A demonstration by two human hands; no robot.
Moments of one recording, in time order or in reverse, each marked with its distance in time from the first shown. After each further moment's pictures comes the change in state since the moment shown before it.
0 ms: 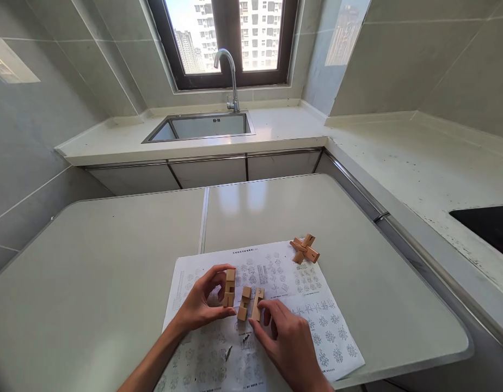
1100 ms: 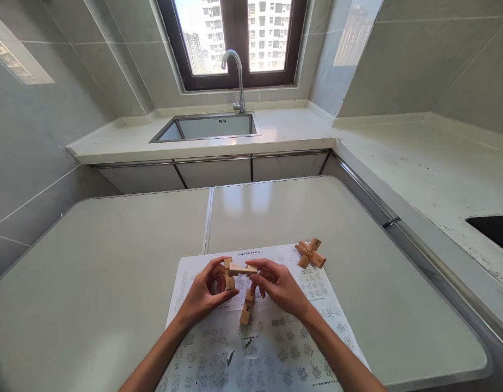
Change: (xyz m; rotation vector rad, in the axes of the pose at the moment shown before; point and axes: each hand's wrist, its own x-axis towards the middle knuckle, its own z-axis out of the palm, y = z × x) left_hand 0.006 -0.009 -0.004 0.091 0.203 -0.105; right_hand 0.097 0.018 -0.005 0.780 -0.312 0.037
